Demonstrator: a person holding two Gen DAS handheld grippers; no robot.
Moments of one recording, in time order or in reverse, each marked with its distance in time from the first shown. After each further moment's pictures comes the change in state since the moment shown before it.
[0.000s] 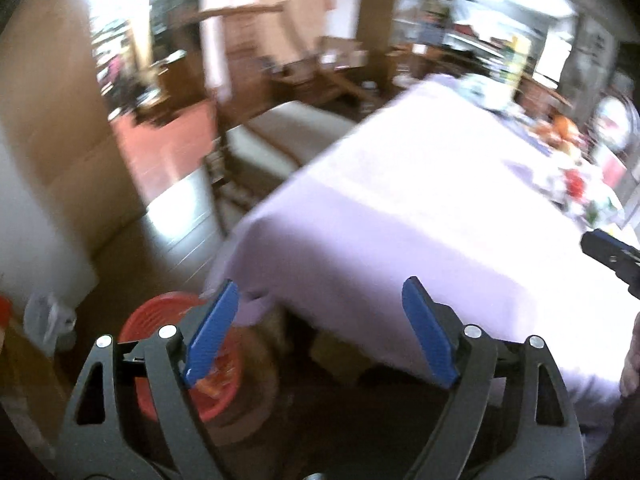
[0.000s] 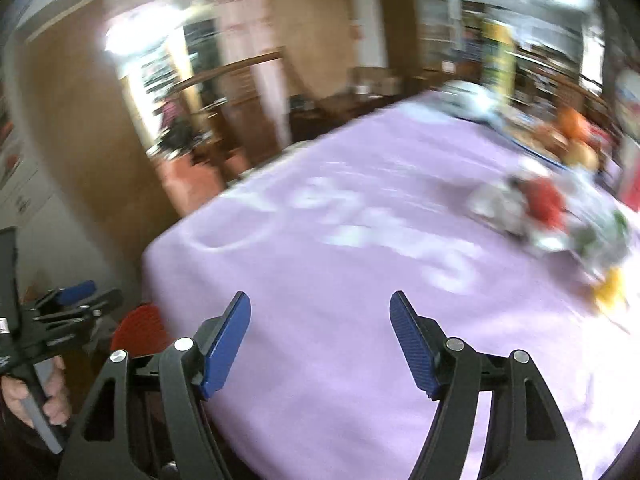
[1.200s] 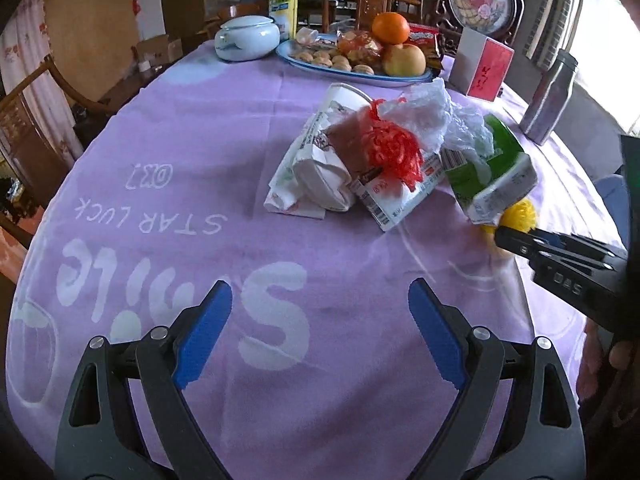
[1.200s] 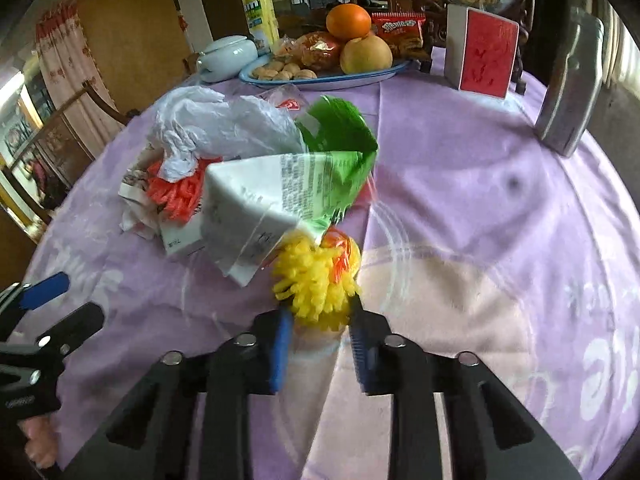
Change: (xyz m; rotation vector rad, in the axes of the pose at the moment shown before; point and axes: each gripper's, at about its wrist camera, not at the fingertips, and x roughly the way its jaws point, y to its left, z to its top) left arm 0.128 -0.311 0.072 0.410 0.144 -0.317; right arm 0.028 -0.240 0.006 0.324 0.093 -0.303
